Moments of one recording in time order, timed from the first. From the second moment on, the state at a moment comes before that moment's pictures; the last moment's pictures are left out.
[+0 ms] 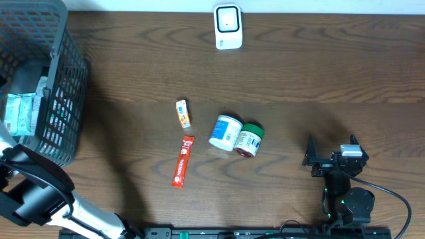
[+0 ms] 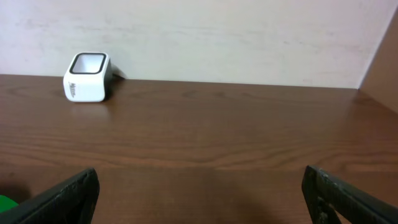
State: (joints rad) left arm 0.71 1.93 1.82 -0.84 -0.14 -0.14; right arm -0.02 0.01 0.01 -0.07 0.01 -0.03
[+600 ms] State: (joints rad) left arm 0.71 1.93 1.82 -0.88 -0.14 -0.14; right arm -0.02 0.01 0.01 -0.07 0.01 -0.03
